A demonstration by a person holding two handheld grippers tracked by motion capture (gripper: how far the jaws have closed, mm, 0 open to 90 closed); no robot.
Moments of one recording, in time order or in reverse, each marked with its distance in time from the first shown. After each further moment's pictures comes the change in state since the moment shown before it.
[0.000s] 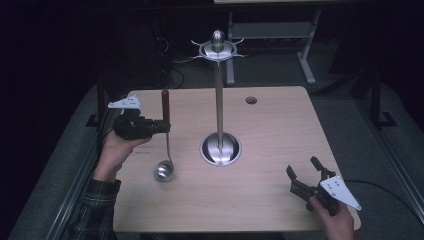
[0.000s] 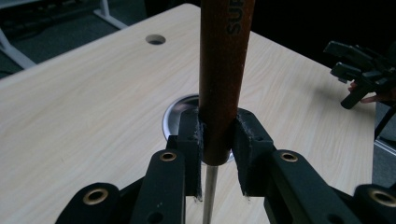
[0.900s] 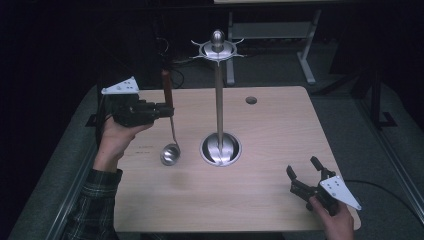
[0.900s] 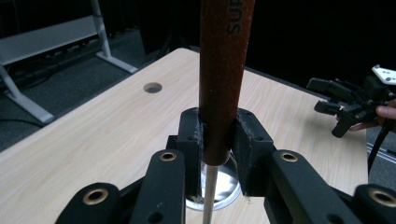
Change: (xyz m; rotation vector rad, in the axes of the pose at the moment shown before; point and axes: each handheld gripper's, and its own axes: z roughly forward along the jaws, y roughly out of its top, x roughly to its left) left arm -0.014 0.047 -0.013 -0.107 -0.014 0.094; right arm 0.000 0.000 0.000 0.001 -0.002 0.000
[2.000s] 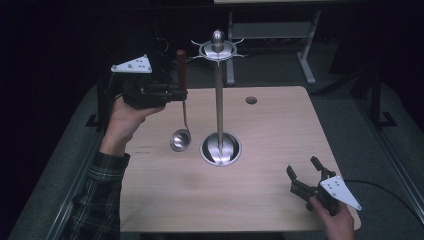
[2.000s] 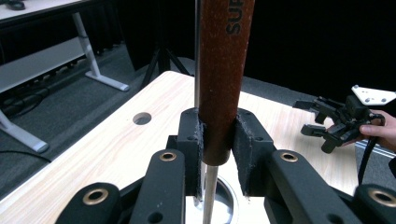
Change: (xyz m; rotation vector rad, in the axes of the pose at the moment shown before) left arm -0.012 0.054 0.016 -0.012 -0.051 0.086; right arm 0.000 0.000 0.000 -0.004 0.002 0.002
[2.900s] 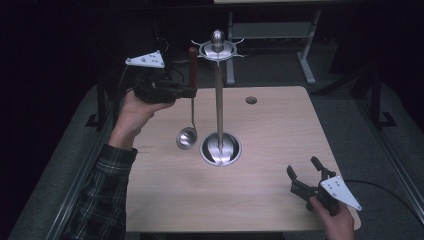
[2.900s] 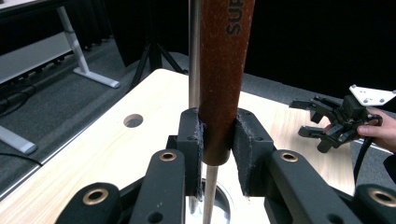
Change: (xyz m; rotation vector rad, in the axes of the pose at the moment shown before) left arm 0.005 0.011 0.024 0.035 -0.039 0.004; right arm 0.000 0.000 0.000 -0.005 -0.001 0.002
